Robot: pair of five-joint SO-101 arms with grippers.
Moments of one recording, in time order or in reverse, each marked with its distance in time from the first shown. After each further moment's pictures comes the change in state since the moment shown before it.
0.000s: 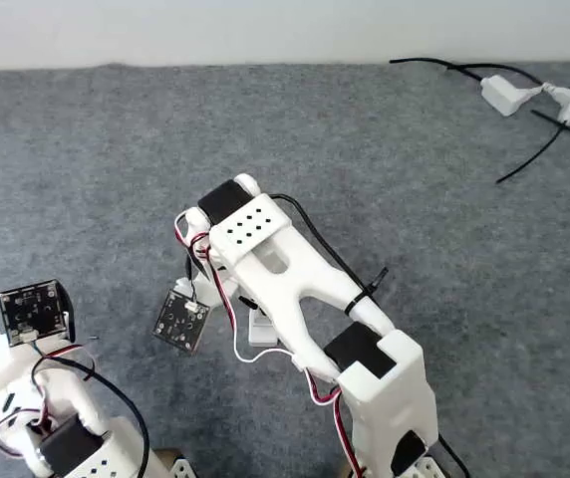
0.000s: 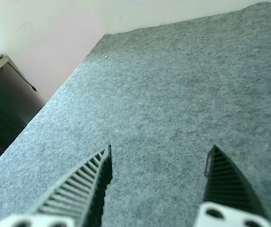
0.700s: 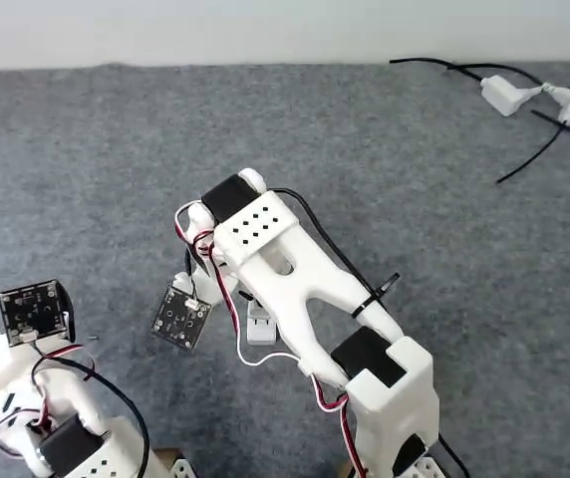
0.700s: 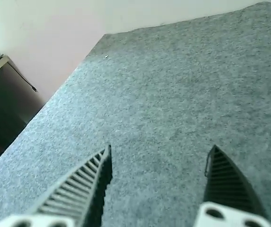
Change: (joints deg) left arm 0.0 0.0 0.0 0.0 0.0; right arm 0.0 -3.6 -1.0 0.0 0.1
